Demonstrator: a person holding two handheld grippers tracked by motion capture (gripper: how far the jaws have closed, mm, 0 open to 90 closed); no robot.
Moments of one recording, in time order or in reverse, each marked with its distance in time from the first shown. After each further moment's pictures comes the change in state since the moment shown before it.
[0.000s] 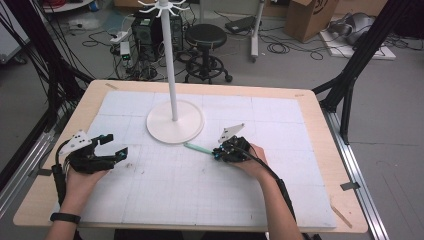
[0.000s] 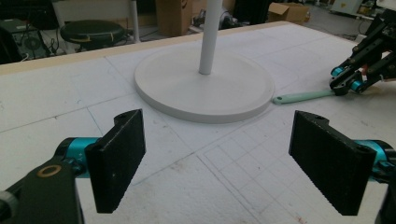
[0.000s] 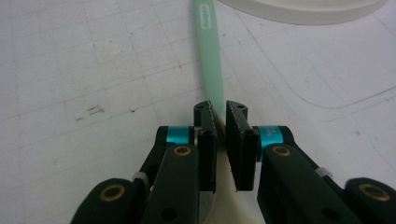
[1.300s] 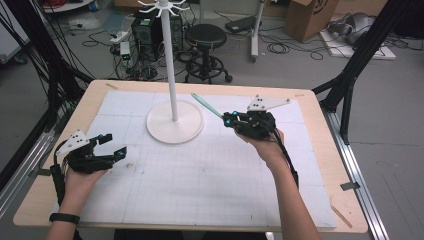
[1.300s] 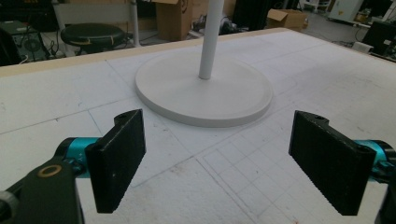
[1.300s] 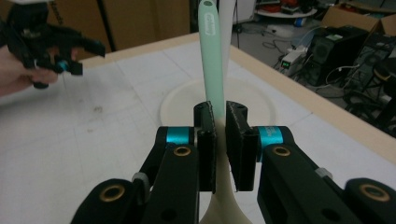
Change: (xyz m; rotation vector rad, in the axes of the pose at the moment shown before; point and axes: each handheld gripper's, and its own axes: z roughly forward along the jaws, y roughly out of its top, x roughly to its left) left arm 0.001 0.001 -0.003 -0.022 -0.002 -0.017; right arm -0.002 0.055 -0.122 -0.443 -0.116 0.143
